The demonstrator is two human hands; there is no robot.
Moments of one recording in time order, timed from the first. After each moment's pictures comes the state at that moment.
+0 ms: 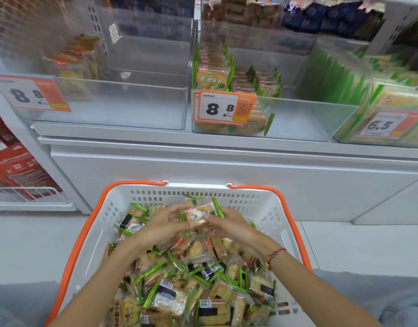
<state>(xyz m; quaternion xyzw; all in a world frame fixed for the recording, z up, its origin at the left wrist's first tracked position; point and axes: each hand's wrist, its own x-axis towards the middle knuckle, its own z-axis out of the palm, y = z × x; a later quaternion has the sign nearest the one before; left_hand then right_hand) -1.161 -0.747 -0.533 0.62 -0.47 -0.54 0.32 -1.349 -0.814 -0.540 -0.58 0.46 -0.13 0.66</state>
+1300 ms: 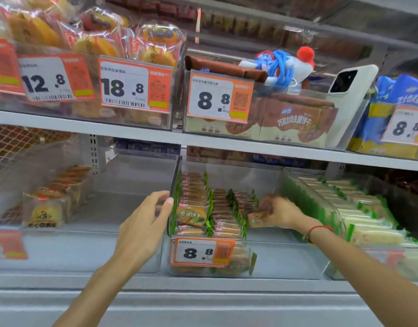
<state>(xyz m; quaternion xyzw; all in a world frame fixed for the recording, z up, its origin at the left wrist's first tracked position) -1.144 -0.890 -0.339 0.72 -0.52 -0.08 0.46 -1.406 -1.077 -0.330 -0.82 0.56 -0.09 0.07</state>
